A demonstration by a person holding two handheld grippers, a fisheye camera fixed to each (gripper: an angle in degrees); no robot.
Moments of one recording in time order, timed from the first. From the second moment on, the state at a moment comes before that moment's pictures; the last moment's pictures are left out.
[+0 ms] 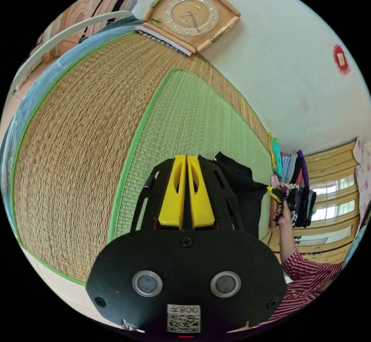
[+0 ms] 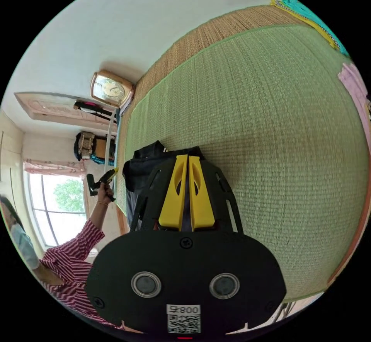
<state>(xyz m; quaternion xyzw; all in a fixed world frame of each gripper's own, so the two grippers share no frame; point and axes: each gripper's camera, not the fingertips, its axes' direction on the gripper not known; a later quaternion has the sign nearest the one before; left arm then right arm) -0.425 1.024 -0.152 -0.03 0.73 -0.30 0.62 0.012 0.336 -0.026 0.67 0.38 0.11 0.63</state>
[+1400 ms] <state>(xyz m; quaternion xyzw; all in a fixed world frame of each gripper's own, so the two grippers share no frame) -0.470 0.929 -0.240 -0.03 0.68 -0.23 0.70 0.126 0.258 0.012 0.68 0.28 0.07 0.67</state>
